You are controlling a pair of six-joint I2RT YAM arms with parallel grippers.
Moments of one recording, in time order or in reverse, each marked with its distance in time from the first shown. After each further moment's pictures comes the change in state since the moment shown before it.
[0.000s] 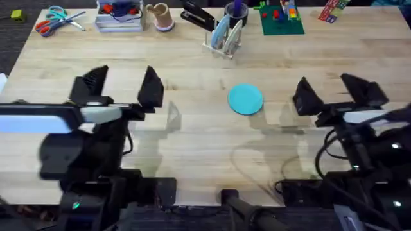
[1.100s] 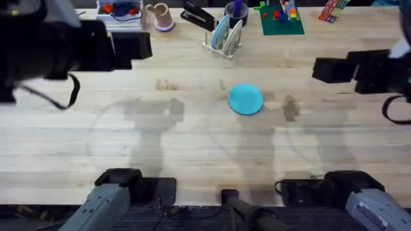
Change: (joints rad) left arm 0.000 0.908 1.062 -0.918 0.012 -0.007; right arm 0.000 0.813 0.886 -0.746 0.031 0.000
